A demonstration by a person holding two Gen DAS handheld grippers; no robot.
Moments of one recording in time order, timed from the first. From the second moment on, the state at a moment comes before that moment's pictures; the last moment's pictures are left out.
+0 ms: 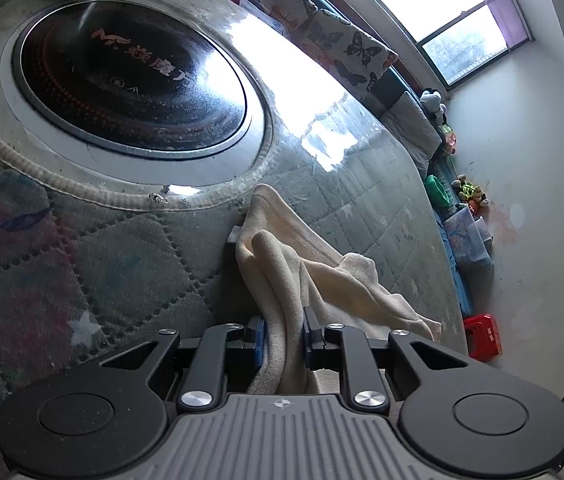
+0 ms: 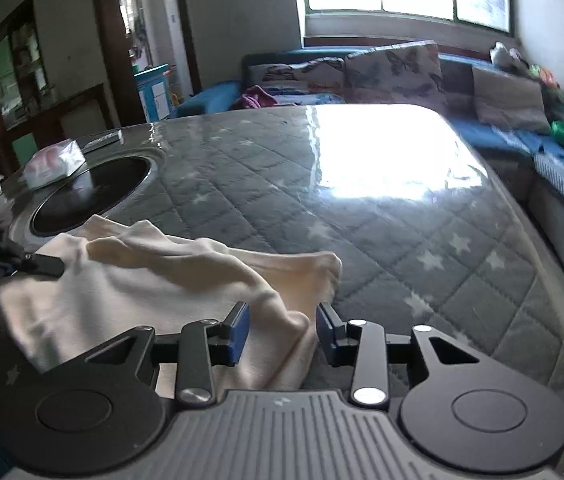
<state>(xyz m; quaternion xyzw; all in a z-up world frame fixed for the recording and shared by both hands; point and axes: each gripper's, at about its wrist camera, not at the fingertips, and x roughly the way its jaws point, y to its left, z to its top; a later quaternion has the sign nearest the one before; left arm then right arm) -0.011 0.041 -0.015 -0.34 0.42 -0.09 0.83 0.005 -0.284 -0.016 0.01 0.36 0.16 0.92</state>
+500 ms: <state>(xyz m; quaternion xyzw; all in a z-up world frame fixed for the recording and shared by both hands) -0.010 0.038 -0.014 -0.33 0.42 -0.08 0.84 0.002 -0.296 -0.024 0.06 0.36 0.15 0.92</state>
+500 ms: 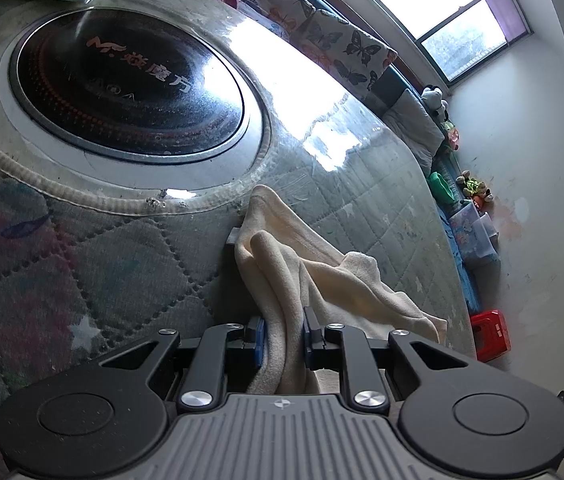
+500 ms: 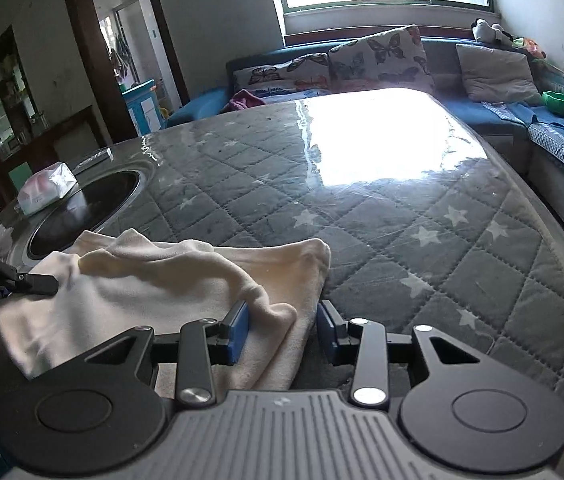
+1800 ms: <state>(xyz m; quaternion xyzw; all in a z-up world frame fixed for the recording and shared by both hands) 0.009 0.000 0.031 -0.24 0.39 -0.12 0.88 -0.020 -0.297 0.019 0.06 0.28 0.16 0.94</state>
